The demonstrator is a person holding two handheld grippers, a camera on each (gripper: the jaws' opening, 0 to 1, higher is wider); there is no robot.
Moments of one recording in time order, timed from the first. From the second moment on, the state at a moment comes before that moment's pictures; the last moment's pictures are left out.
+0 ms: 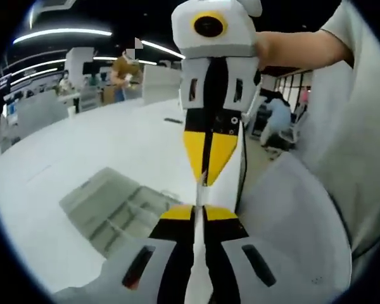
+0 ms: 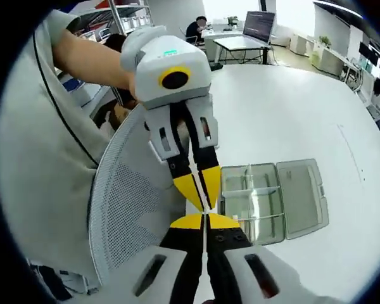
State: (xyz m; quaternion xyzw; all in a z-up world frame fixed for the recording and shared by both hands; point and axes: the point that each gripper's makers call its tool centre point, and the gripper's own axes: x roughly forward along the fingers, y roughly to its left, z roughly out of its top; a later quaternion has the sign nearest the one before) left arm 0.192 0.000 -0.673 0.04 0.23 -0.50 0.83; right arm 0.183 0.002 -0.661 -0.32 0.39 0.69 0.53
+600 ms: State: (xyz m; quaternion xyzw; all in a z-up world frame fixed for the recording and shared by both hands) left arm 0.191 -0.002 -0.683 0.03 0.25 -0.52 0.82; right arm 0.184 0.000 -0.665 -0.30 0.42 0.67 0.53
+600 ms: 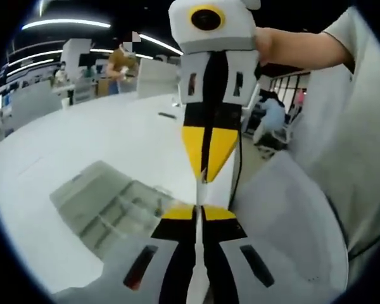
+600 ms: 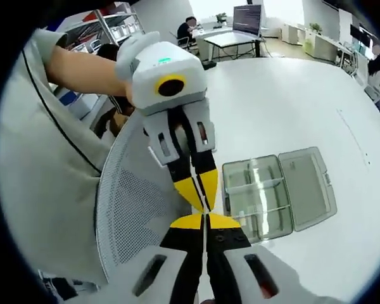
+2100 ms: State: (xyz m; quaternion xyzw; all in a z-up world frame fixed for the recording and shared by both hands) left arm 0.197 0.004 -0.683 0.03 0.25 -0.51 0.82; right arm 0.190 0.005 -0.661 -0.36 0.39 0.69 0.49
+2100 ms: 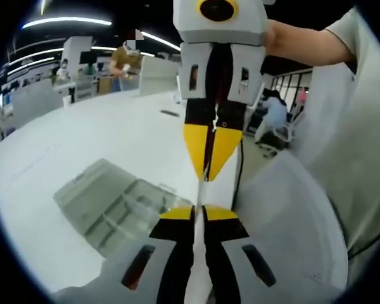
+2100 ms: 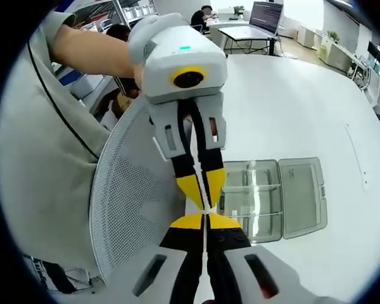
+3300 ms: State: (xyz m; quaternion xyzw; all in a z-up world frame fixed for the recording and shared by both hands) left arm 0.208 0.043 -0.685 0.02 0.26 -0.39 0.88; right arm 0.231 0.015 -0.676 -0.40 0.41 0.64 0.51
